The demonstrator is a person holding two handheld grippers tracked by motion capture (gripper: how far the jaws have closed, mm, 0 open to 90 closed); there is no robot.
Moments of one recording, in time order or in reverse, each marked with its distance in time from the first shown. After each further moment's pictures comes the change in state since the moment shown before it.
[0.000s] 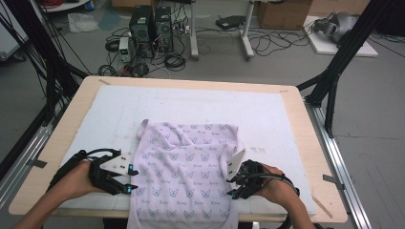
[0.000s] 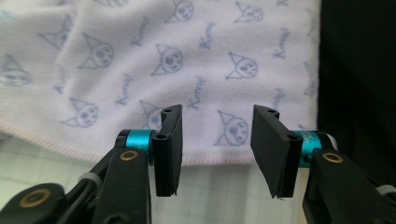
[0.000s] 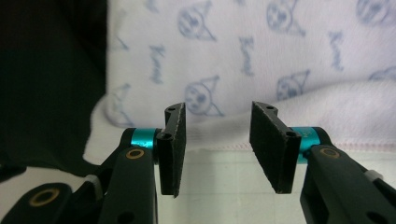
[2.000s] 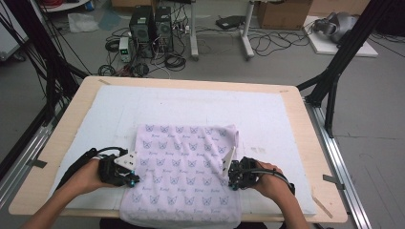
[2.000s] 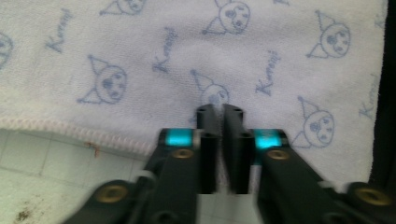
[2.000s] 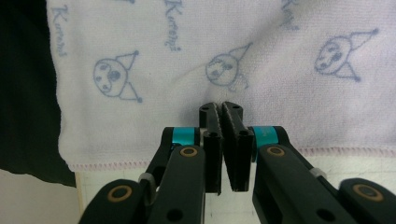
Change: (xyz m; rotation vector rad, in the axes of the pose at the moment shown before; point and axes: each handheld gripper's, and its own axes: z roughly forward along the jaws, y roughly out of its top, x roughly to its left) left arm 0.021 -0.015 0.021 0.094 -0.020 -0.087; right arm -0.016 0.004 0.015 0.159 -0.005 0.033
